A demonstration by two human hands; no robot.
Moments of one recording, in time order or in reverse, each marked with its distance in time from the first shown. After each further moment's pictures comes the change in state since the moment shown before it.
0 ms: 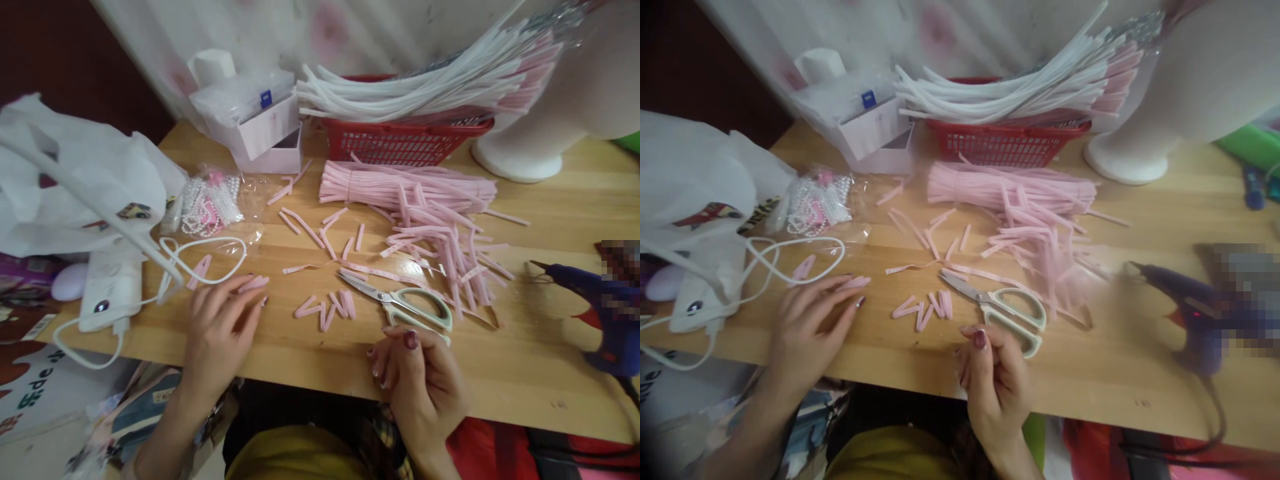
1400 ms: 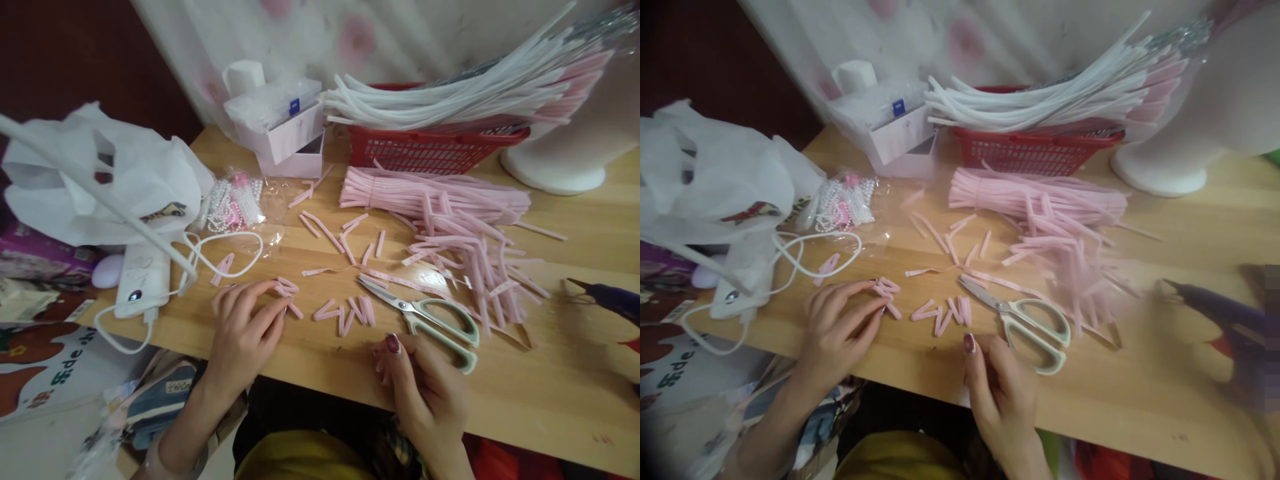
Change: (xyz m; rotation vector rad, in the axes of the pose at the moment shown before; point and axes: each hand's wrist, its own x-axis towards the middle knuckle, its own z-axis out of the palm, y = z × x) left_hand -0.005 0.001 -0.003 0.046 0.003 0.052; right_hand 0.010 0.000 -0.007 -0.434 -0.318 -0.169
